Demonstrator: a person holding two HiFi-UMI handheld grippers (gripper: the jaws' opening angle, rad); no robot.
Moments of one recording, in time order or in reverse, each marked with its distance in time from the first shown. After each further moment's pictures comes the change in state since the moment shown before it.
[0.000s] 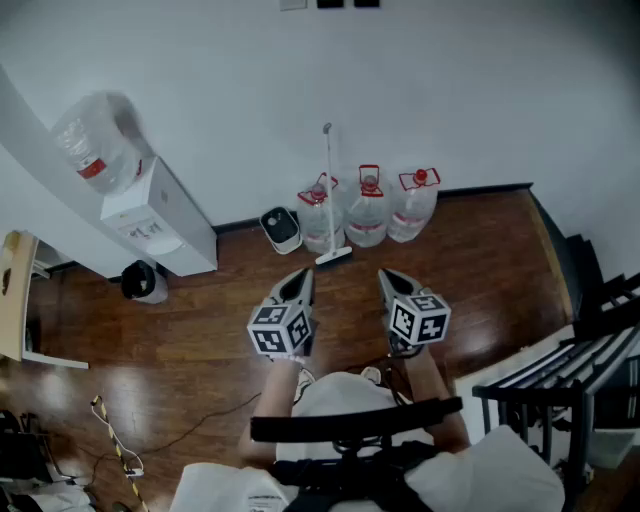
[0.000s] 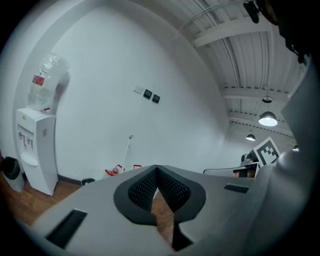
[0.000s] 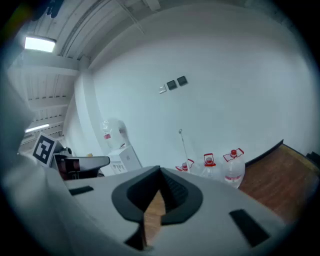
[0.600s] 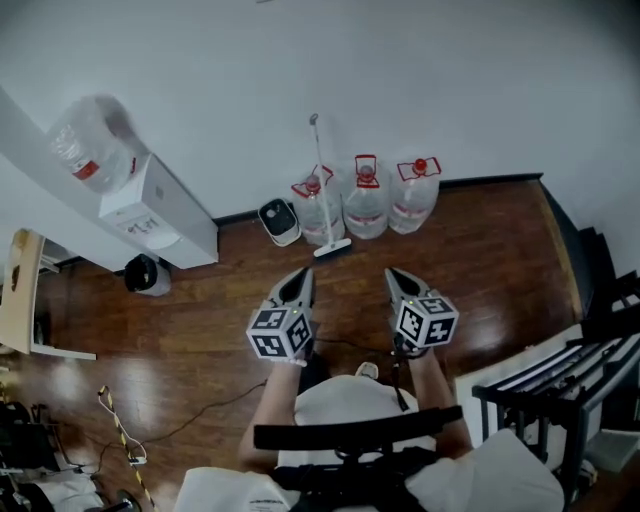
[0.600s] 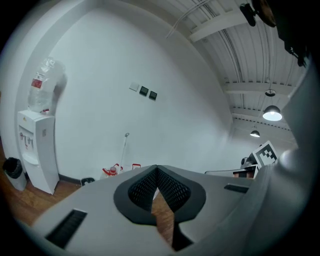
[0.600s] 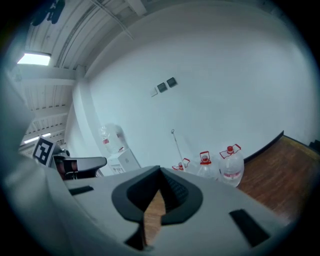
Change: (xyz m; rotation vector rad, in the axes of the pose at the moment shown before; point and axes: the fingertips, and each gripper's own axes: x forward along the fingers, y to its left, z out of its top) left arm 0.043 -0.056 -0.018 0.016 -0.004 0.043; right arm -0.024 -0.083 -0.002 0.060 -0.024 0.034
